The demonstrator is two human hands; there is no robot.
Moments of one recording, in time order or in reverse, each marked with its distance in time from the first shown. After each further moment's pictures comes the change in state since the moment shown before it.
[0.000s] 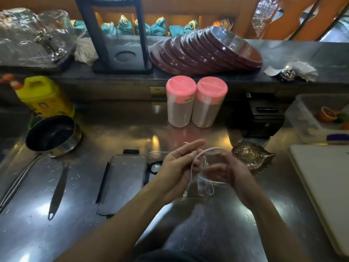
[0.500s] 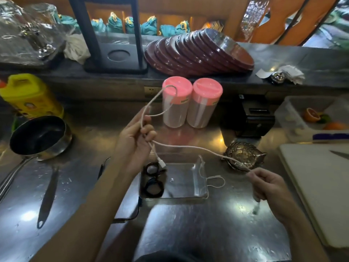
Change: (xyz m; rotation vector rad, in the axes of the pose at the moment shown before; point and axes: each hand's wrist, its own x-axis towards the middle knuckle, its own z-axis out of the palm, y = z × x) left_hand 0.005 0.100 -0.032 -0.200 0.145 0.298; right_hand -0.049 -0.002 -0.060 -0.203 0.244 -0.150
